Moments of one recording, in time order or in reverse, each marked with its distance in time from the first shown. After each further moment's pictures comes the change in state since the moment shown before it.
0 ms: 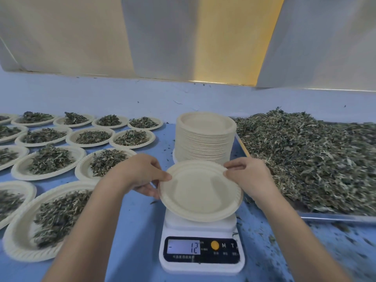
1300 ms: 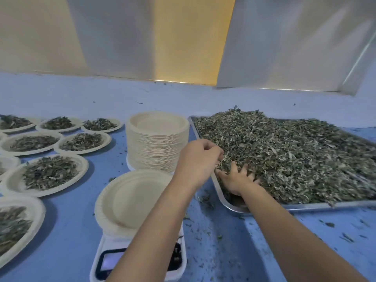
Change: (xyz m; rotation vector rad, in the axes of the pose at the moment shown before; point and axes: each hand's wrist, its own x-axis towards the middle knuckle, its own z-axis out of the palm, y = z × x) left_hand -0.002 0.116 0.160 -0.271 0.087 0.539; right_hand 0.067 0.096 -0.051 -0.748 -0.119 0.419
